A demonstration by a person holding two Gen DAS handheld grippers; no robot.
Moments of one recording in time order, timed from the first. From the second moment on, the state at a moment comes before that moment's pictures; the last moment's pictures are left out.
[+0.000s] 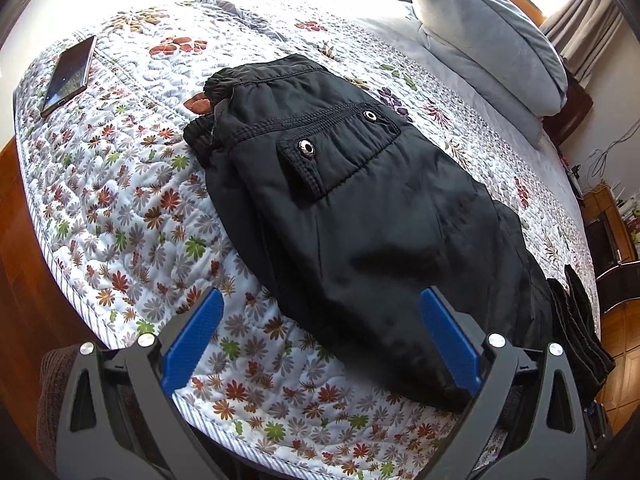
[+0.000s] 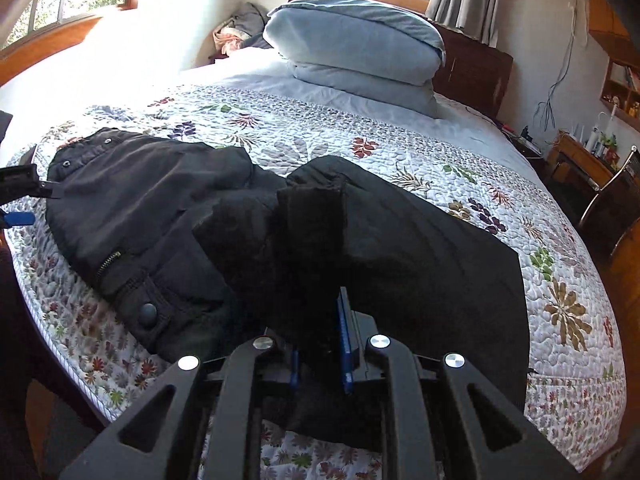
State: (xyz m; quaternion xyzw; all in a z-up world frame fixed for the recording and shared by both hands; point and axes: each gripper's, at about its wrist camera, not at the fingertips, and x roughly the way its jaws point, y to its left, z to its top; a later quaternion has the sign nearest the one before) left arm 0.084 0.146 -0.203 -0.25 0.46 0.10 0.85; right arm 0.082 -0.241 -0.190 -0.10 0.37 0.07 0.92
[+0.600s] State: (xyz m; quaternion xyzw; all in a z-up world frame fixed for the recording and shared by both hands) left arm 0.091 0.135 -0.197 -0.22 0.46 0.09 0.86; right arm 0.070 -0.243 -0.169 -0.05 0.37 0.12 0.92
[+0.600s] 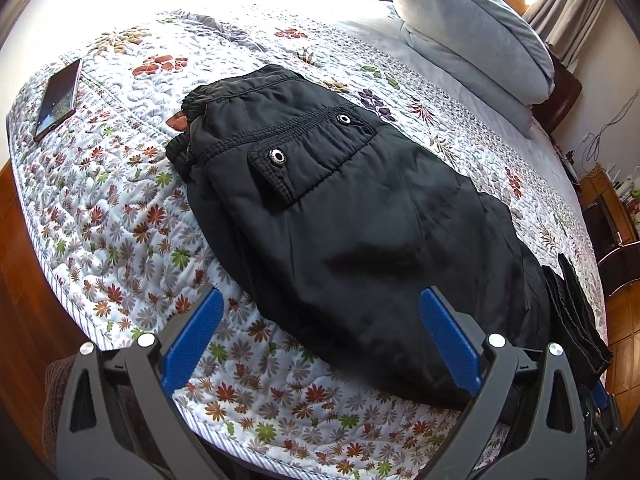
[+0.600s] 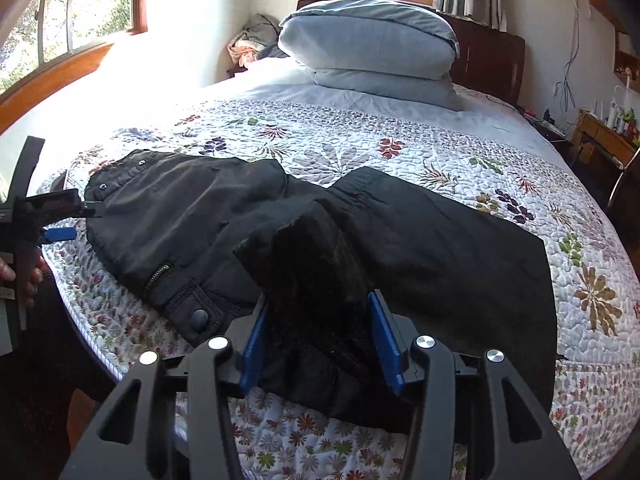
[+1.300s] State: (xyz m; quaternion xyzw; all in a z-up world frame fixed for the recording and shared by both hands) left arm 0.087 0.136 -0.199 -0.22 0.46 0.09 0.86; right arm 0.086 -0.212 -0.181 -0.12 0.39 0.14 0.90
